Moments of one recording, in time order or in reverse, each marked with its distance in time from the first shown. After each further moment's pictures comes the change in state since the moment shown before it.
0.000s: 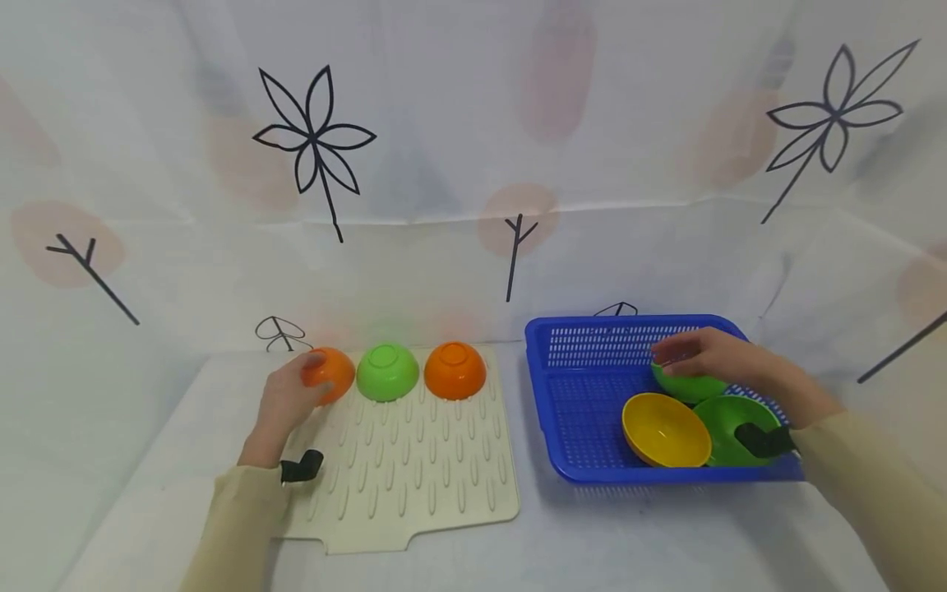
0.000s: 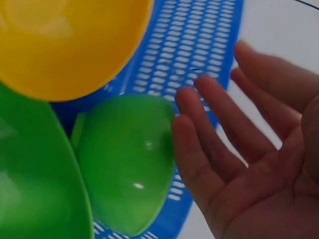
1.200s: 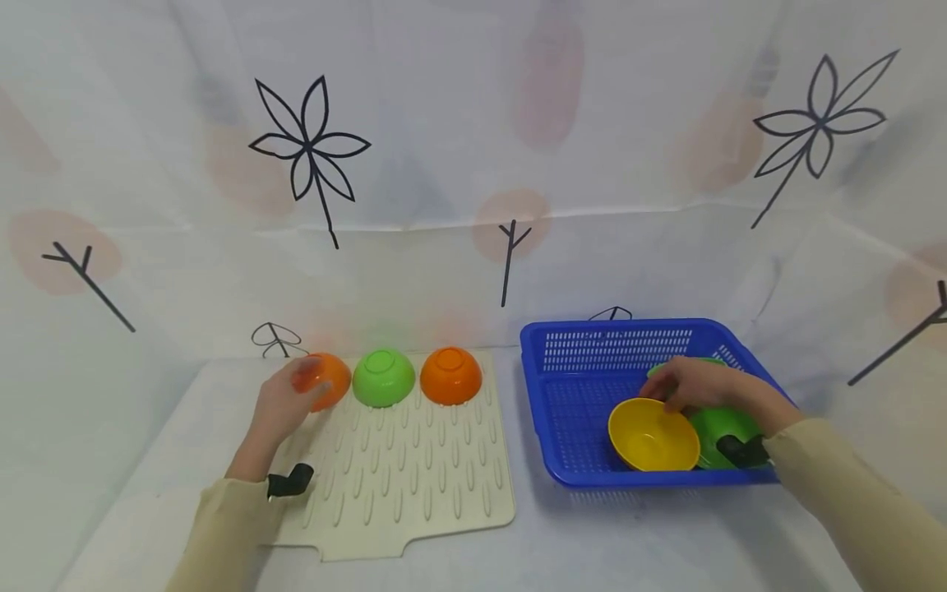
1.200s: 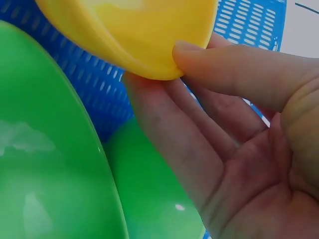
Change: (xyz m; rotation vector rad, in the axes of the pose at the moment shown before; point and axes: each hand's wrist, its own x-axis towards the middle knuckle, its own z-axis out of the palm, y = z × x) left_hand -0.005 0.000 -0.001 -0.116 0.014 0.027; right_hand 0.009 0.013 0.022 -0.085 -0.154 0.112
